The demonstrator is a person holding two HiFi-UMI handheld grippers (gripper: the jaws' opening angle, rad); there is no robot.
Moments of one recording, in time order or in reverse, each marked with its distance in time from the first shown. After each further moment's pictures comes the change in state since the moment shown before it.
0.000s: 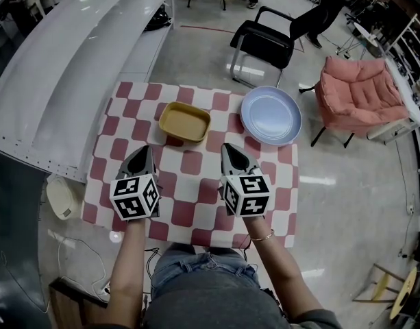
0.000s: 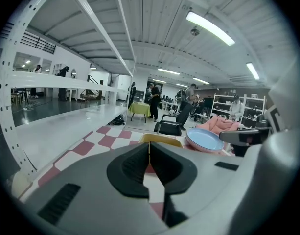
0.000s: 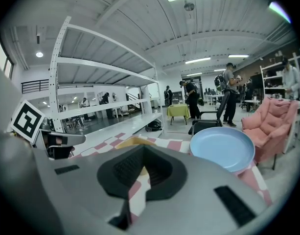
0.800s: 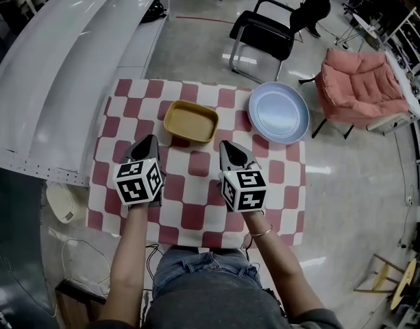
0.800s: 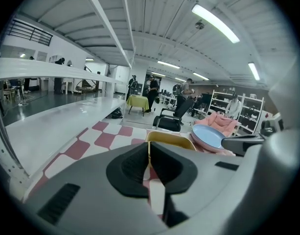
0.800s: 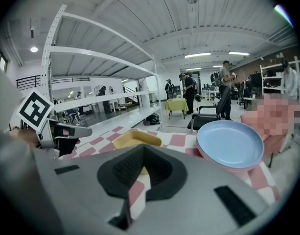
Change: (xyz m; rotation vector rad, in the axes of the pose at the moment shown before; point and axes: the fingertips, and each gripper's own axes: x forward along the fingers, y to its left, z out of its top) left arm 0.055 0.029 0.004 -0.013 0.093 -0.041; right arm 0.045 0.014 -0.015 -0.001 0.079 -0.036
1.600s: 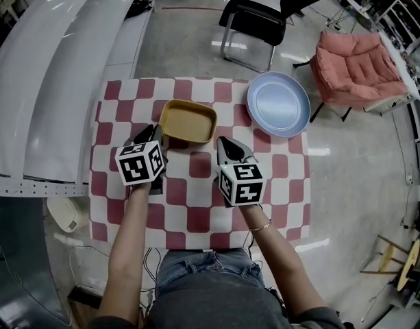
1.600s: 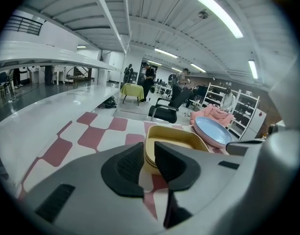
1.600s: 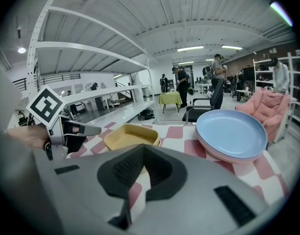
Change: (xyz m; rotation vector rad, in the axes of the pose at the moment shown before) left arm 0.075 0.008 -0.008 0.004 0.144 -0.074; right arm 0.037 -0.009 -0.019 0.067 0.065 -0.064
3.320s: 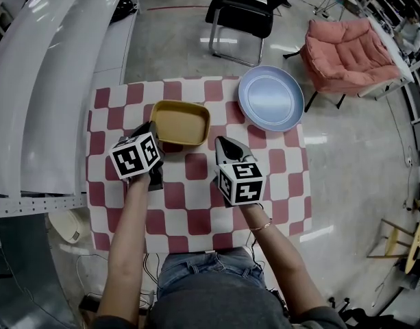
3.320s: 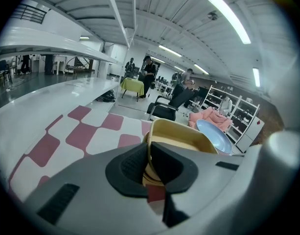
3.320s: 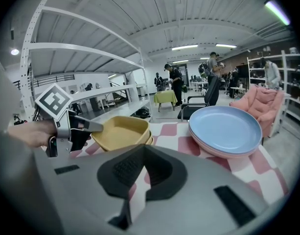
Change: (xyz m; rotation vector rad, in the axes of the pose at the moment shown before) left arm 0.030 -0.002 0.009 -0.076 0.047 -0.036; right arm 0.002 -0.013 -0.006 0.043 0.011 -0.047
